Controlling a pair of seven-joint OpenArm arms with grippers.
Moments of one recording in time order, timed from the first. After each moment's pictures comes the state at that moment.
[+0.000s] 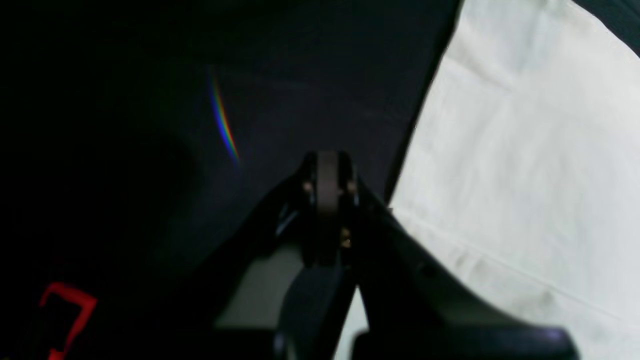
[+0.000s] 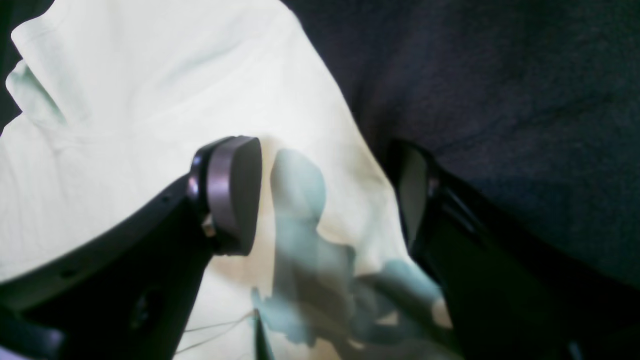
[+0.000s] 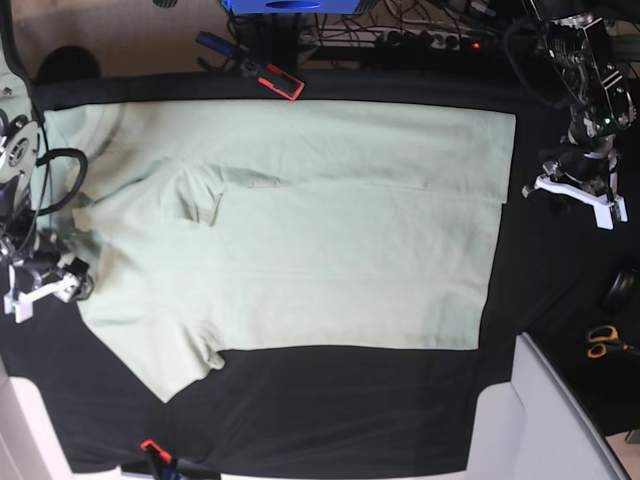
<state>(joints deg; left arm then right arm) 14.3 -14.4 -30.9 82.7 -23.0 -13.9 26.8 31.7 21.8 25.8 9.8 7.9 28.6 -14.6</state>
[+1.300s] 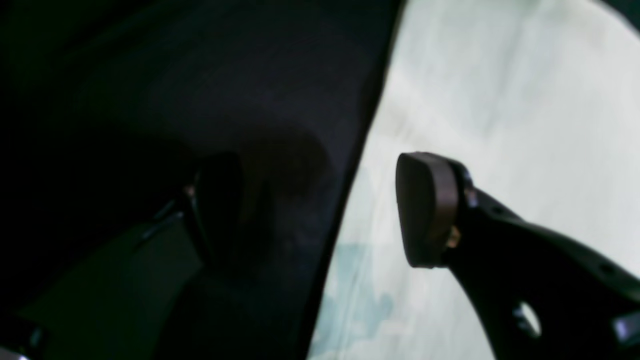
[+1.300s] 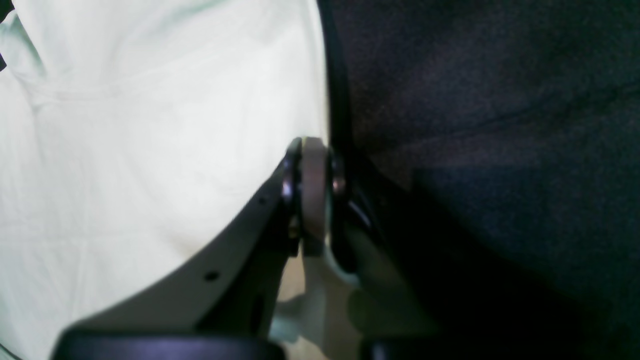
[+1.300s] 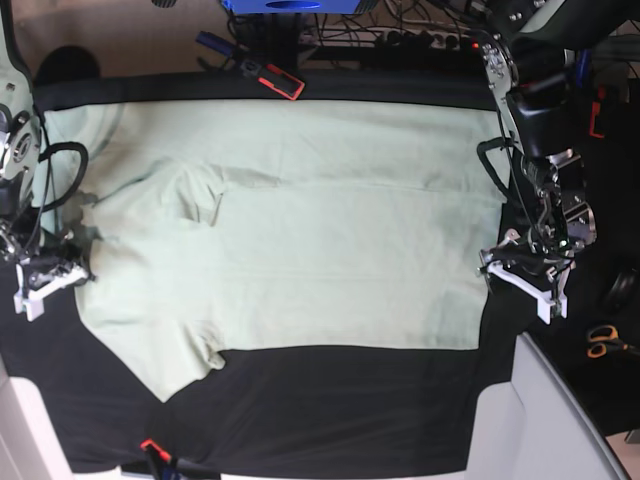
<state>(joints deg) -15.9 -12.8 -24.4 52.4 -2.4 -13.9 29.3 31.5 21.6 21.3 9.9 7.9 29.2 -15.6</state>
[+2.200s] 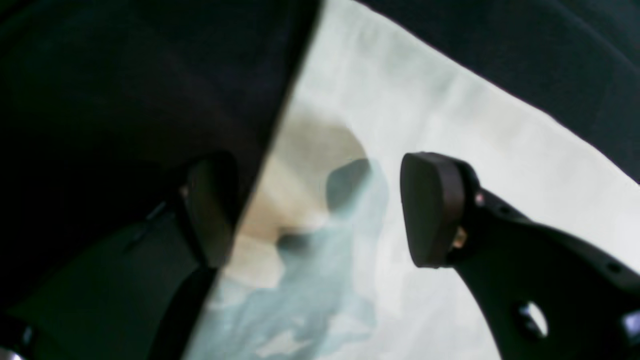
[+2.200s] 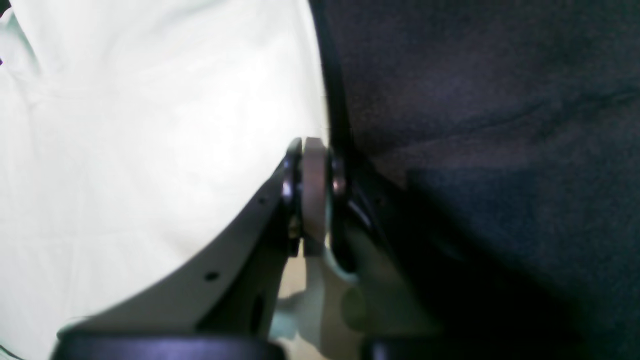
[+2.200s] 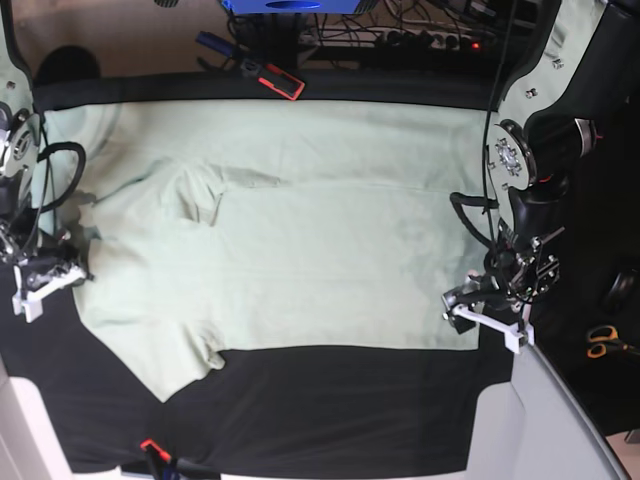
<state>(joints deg) -33.5 -11.5 -24.5 19.7 -2.3 -13.2 15.1 31.1 21.7 21.2 11.8 7.6 29.2 -16.4</state>
